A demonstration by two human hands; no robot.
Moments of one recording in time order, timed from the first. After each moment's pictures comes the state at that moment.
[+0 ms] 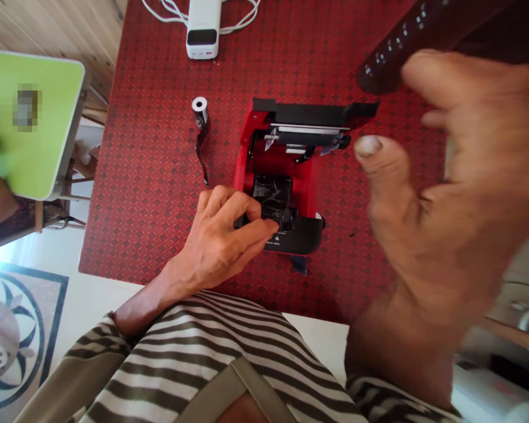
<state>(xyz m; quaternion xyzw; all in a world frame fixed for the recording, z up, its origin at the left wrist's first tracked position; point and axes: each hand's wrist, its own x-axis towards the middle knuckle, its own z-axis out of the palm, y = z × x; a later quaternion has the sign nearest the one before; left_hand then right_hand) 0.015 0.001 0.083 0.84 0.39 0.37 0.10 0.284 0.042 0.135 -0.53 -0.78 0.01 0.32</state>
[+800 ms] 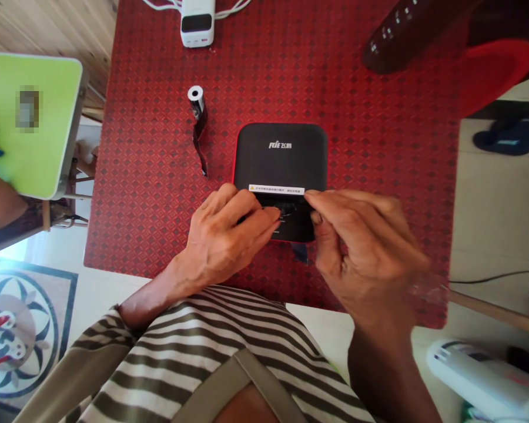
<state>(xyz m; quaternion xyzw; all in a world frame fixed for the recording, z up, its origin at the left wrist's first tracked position) 0.022 -0.001 0.082 0.84 0.37 0.38 0.06 0.271 -0.026 0.085 -0.49 -0.80 -0.02 0.35</state>
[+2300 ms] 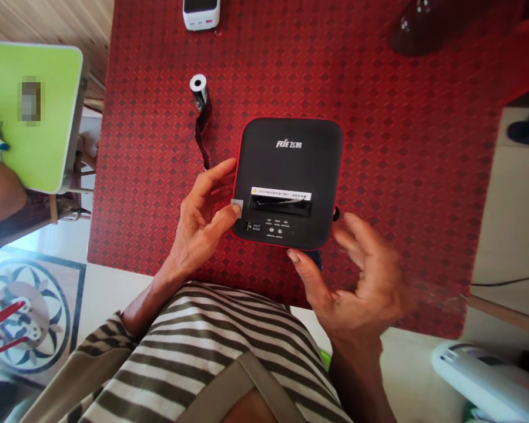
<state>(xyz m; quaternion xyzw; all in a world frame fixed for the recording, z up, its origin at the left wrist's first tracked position) -0.006 -0.003 0.046 0.58 0.47 0.45 0.49 0.253 -0.081 0.051 -0.60 -0.67 0.05 0.43</state>
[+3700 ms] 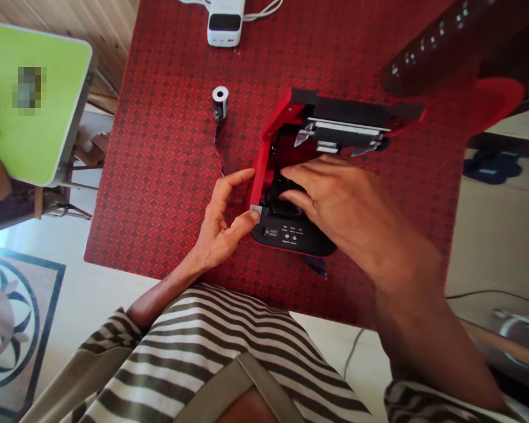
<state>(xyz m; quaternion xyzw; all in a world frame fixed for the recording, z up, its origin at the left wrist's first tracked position) 0.005 -0.003 0.016 0.53 0.44 0.50 0.52 0.251 0.072 0.092 -0.47 -0.87 0.11 0.08</state>
